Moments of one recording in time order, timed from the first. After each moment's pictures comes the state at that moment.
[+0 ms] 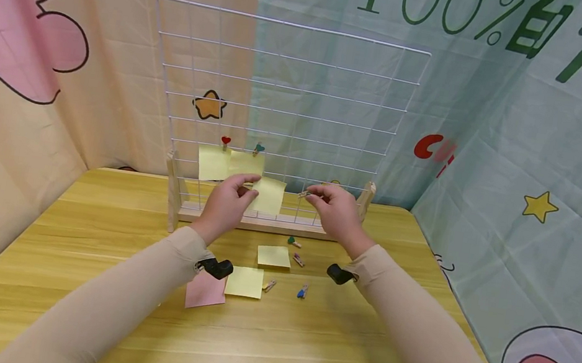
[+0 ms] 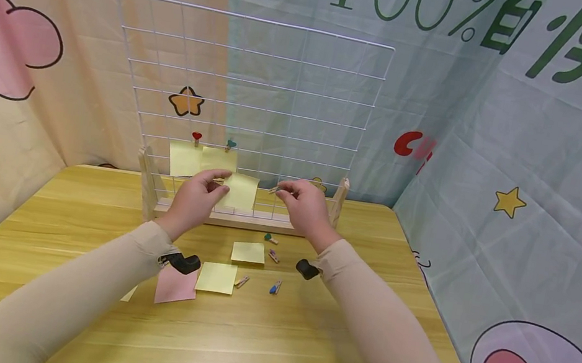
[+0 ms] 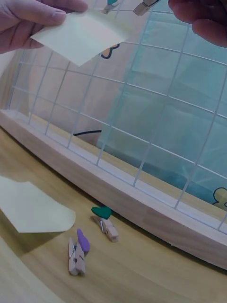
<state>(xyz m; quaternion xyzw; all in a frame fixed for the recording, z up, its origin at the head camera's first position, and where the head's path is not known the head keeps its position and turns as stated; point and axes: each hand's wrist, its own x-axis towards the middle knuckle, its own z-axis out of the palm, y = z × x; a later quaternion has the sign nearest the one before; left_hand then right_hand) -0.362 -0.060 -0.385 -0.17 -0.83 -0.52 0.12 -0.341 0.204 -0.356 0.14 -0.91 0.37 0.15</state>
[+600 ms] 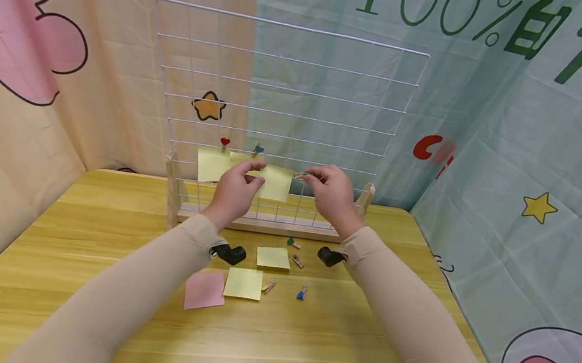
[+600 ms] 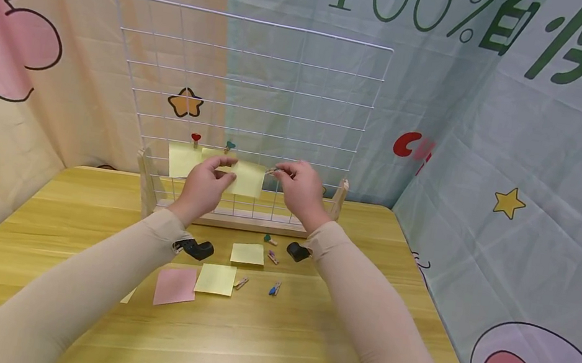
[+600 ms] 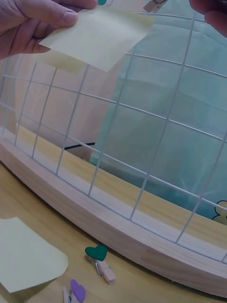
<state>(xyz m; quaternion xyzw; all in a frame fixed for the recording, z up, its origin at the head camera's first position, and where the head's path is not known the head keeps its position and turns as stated) -0.382 -0.043 -0.366 -0.15 -0.81 -0.55 0.12 -0.367 0.188 -0.332 0.12 -0.90 0.38 0.18</state>
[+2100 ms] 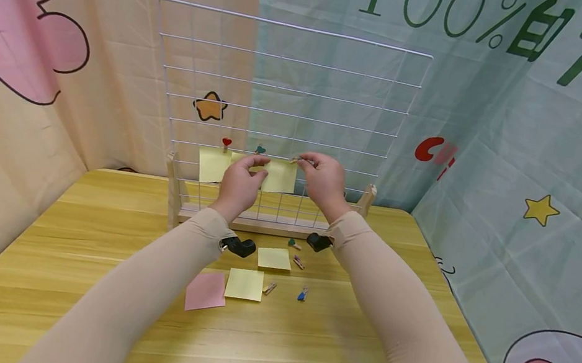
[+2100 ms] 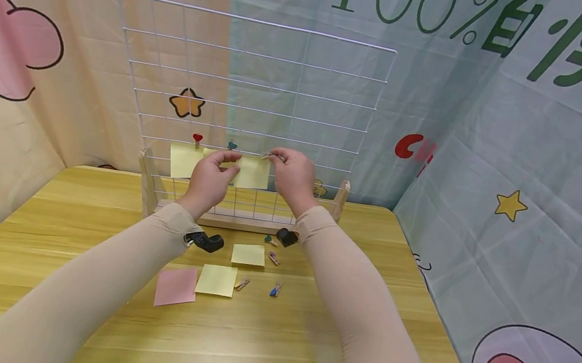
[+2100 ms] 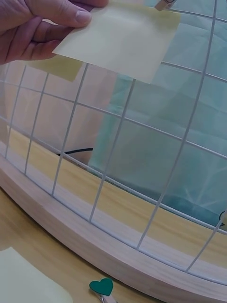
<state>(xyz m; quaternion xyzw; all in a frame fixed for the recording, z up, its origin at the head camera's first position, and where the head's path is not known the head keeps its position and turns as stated) -0.399 -0.033 -0.363 -0.12 -0.80 -0.57 0.14 -0.393 0.160 -0.319 0.08 -0.90 0.38 0.21</state>
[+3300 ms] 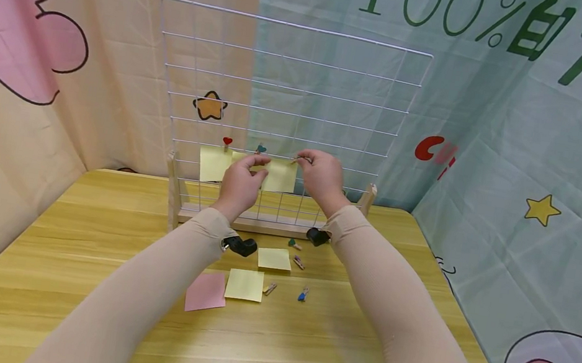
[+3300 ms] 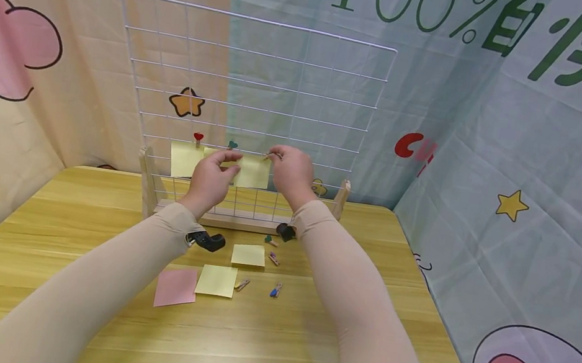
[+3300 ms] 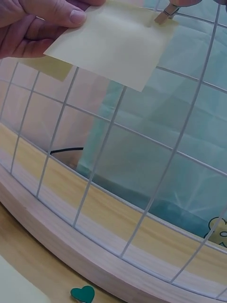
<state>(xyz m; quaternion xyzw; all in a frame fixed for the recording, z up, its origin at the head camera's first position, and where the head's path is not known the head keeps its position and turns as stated) -0.400 -0.031 -0.362 -0.11 -0.81 -0.56 0.14 -0.404 0.154 -0.310 0.07 -0.94 0.29 0.19</state>
